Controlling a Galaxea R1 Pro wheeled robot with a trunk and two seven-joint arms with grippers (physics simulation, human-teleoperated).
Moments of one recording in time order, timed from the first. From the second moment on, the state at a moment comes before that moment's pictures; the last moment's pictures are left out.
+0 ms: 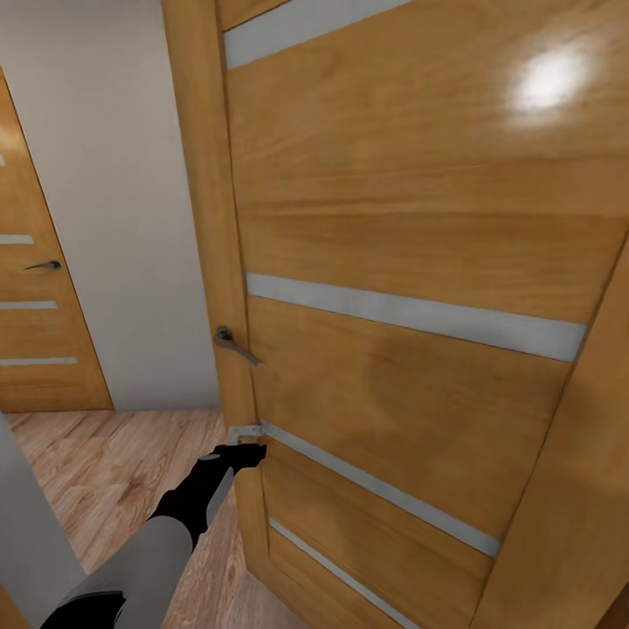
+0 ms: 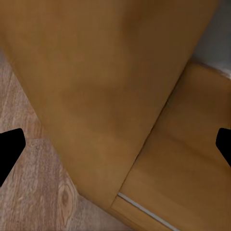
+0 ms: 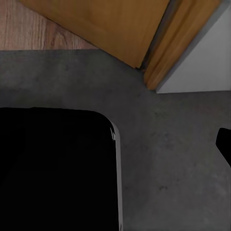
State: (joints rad) left arm -0.75 -0.12 0.12 -0.50 -0.10 0.24 -0.01; right arm 0.27 -0.04 -0.01 0.06 0.04 -1.04 -0.09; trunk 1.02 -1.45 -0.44
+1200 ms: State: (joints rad) left arm -0.75 -0.12 0.12 -0.50 -0.10 0.24 -0.01; right arm 0.27 -0.04 -0.01 0.06 0.04 -1.04 -0.09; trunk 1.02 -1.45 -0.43
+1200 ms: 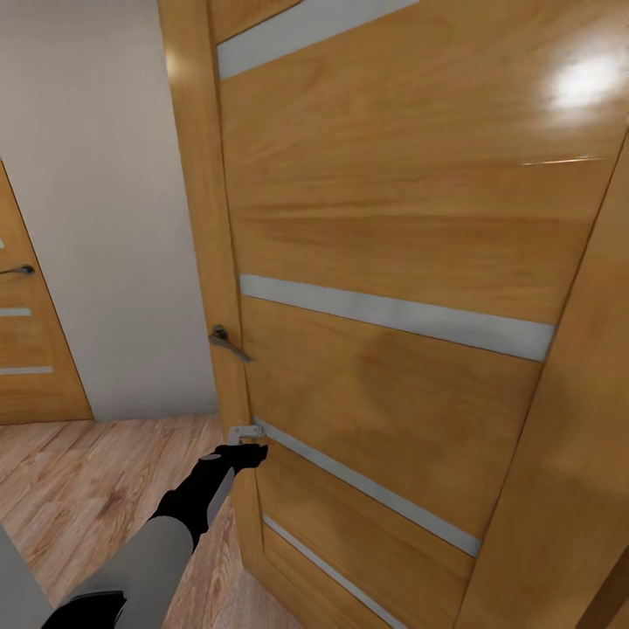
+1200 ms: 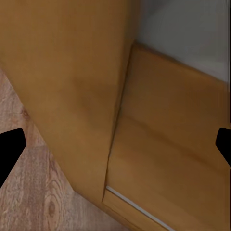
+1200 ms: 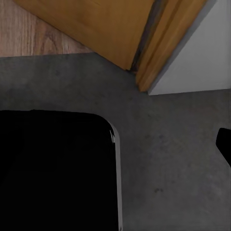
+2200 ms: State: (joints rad) left arm -0.75 -0.12 0.12 -0.50 -0.10 0.24 -0.01; right arm 0.27 -0.04 -0.01 0.06 0.04 -1.04 -0.09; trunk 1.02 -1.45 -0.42
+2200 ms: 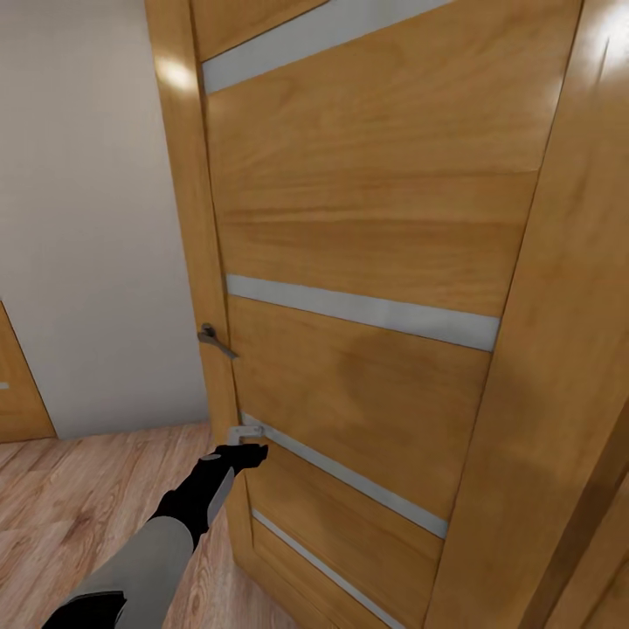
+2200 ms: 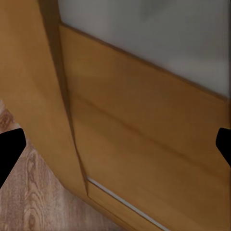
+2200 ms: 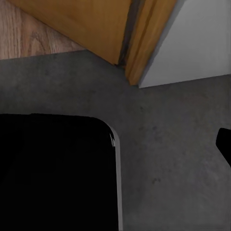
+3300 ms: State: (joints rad) left arm -0.75 -0.12 0.12 -0.50 -0.11 0.24 -0.01; right arm 0.27 -0.04 -0.01 0.06 0.04 -1.04 -0.09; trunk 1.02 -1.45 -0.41
